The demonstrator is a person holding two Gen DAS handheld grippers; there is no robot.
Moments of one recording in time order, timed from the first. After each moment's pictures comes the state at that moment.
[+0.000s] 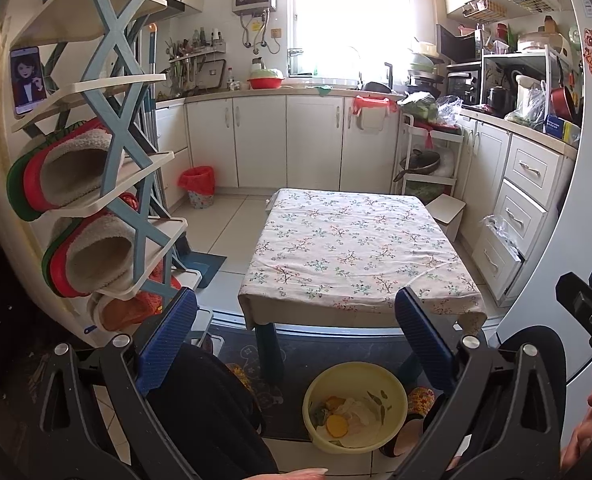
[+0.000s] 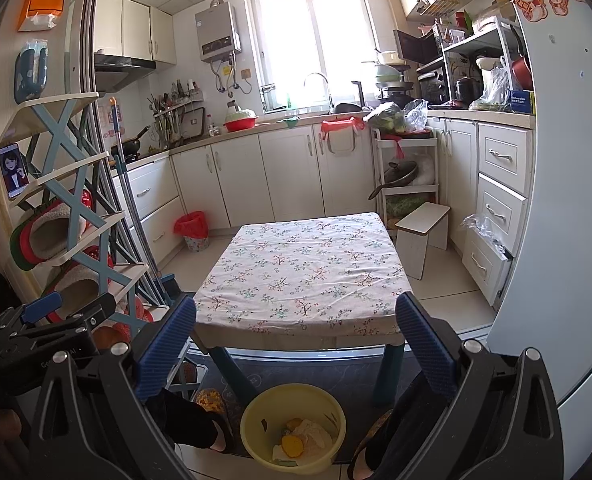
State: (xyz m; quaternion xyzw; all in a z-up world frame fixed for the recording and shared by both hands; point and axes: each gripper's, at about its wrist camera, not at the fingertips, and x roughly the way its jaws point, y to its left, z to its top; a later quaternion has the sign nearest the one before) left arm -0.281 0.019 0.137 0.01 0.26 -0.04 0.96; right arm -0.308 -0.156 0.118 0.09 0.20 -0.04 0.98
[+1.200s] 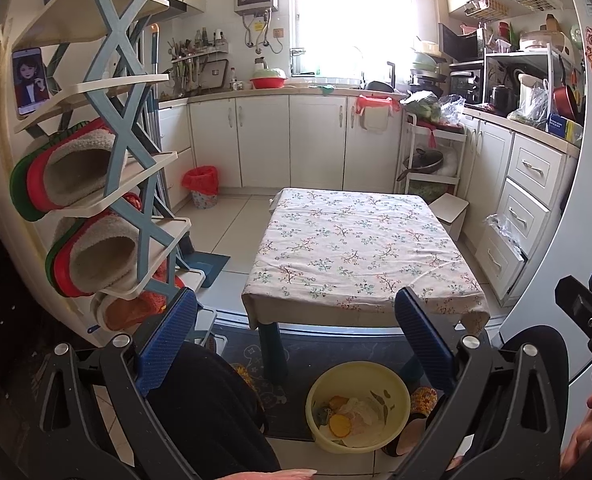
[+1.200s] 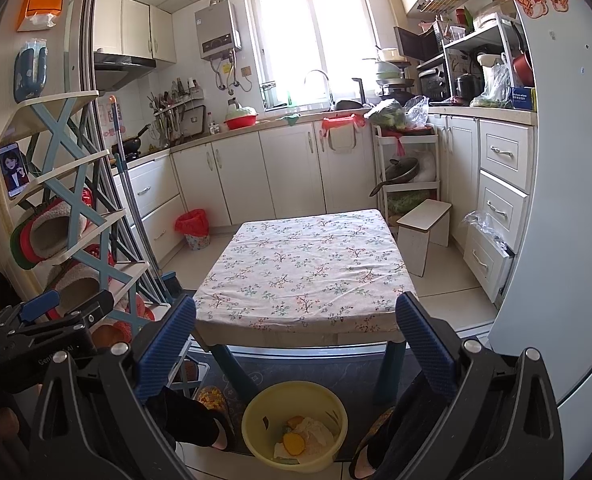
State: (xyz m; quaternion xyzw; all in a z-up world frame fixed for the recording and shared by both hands) left arm -0.280 0.024 0.139 0.01 0.26 -0.03 0.96; right arm -0.307 -0.154 0.116 0.09 0.20 -0.04 0.98
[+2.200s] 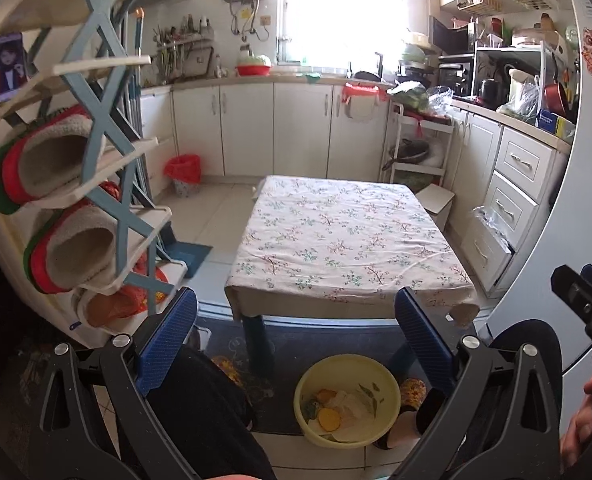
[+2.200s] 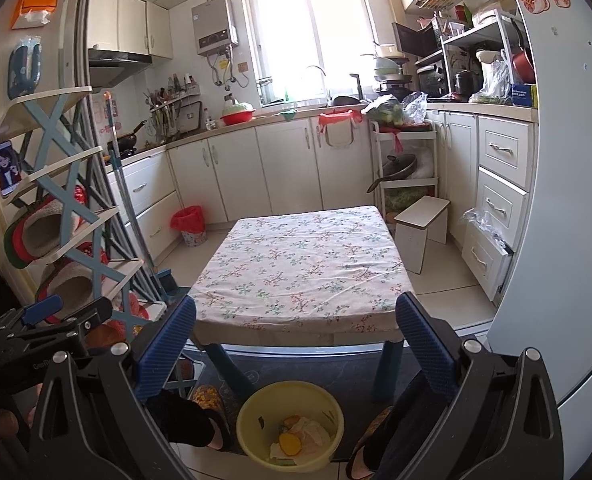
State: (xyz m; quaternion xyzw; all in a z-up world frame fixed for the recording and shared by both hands) left arm -0.256 0.029 0.124 0.00 0.29 -0.07 0.95; right arm -0.294 -0.153 0.107 0.09 0.21 -0.05 0.97
